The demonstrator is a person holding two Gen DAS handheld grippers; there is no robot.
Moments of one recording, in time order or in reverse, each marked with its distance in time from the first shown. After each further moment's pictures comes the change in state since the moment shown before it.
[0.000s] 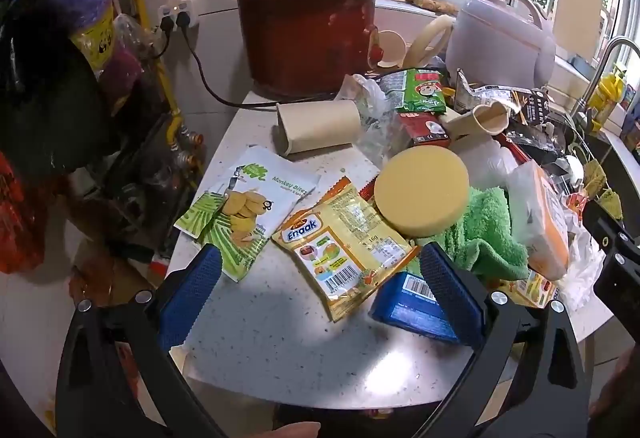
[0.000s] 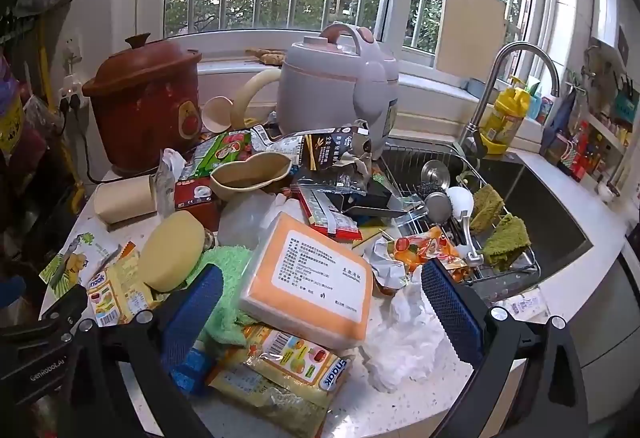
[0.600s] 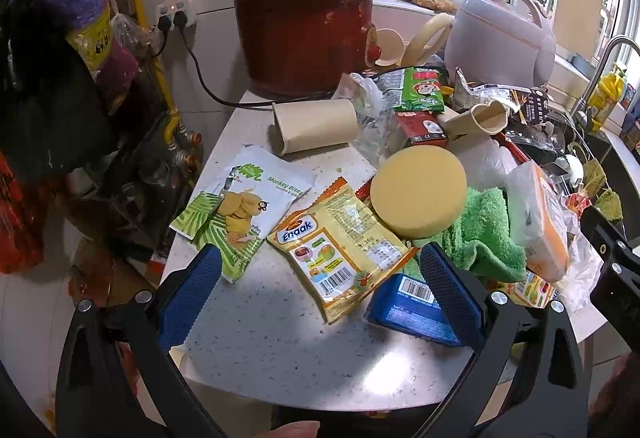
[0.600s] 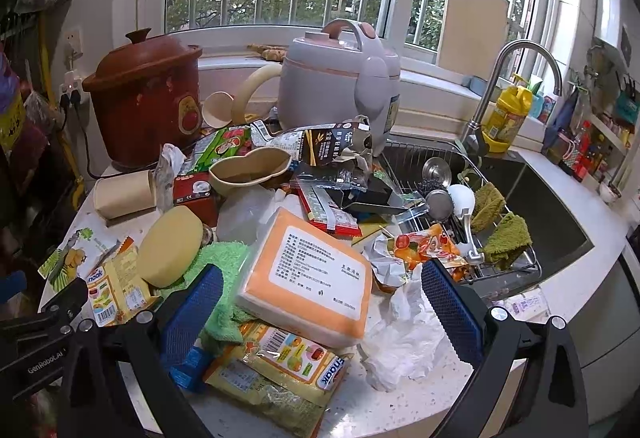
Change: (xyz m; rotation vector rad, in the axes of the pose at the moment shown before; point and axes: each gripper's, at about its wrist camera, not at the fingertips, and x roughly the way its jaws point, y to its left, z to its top) left arm 0.002 -0.004 -0.001 0.002 0.004 -0.001; right arm 0.003 -0.002 -0.001 -0.009 0.013 0.005
